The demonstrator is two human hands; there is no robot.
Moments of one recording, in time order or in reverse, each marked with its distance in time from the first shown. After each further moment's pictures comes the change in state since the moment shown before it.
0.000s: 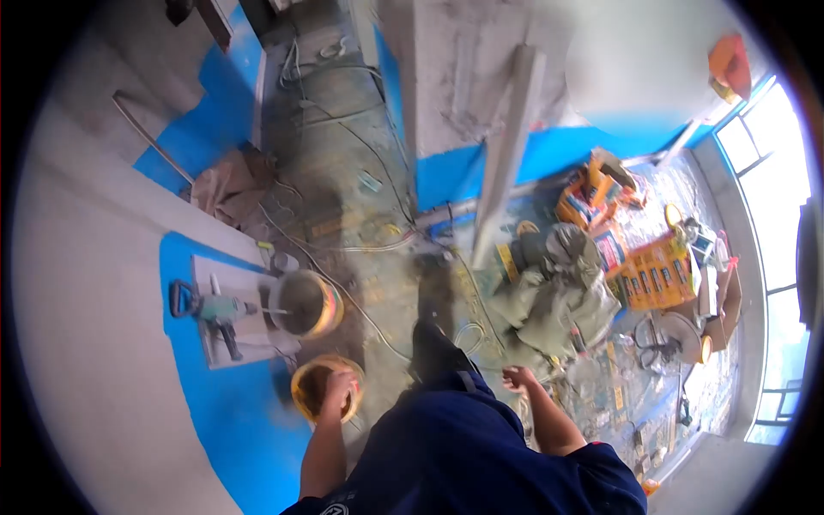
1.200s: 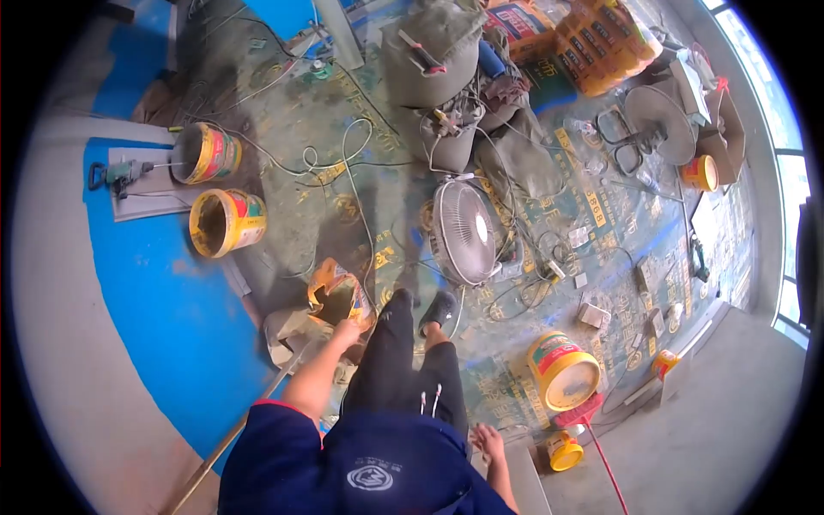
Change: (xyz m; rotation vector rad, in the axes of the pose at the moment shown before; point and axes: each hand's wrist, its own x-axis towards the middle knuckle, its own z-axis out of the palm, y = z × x) left_hand -0.364 -0.646 0.242 1.587 -0.605 0.284; right_hand -0.387 0.924 -0.188 0.729 0.216 0.325
